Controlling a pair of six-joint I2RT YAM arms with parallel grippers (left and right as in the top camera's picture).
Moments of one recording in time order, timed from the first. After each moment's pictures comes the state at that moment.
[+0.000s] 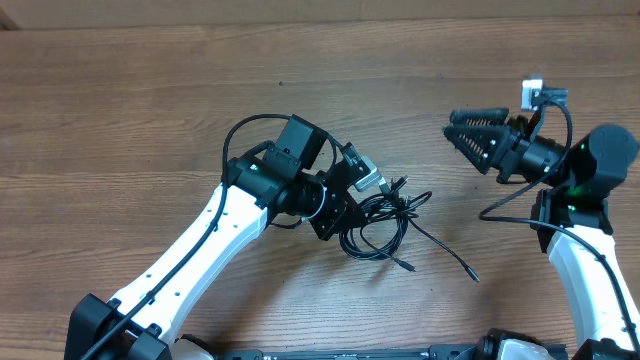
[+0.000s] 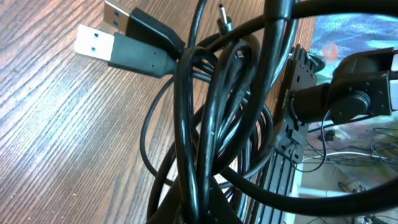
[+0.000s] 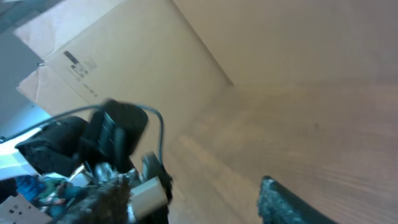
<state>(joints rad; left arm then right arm) -0.56 1.53 1.19 -0.81 0.71 0.23 -0.23 1.29 0.73 0.60 -1.33 0.69</state>
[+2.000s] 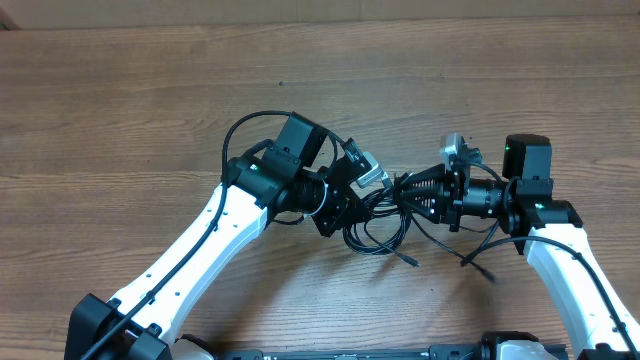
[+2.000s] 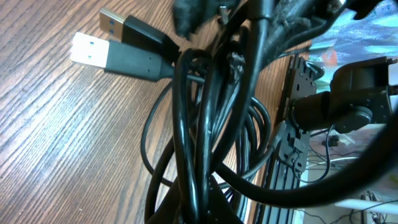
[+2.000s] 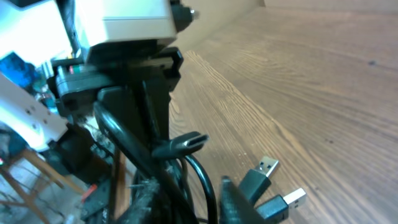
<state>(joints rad) -0.56 1.53 1.19 -0.76 0.72 0.23 -0.02 1.29 0.73 -0.31 -1.31 -0.40</state>
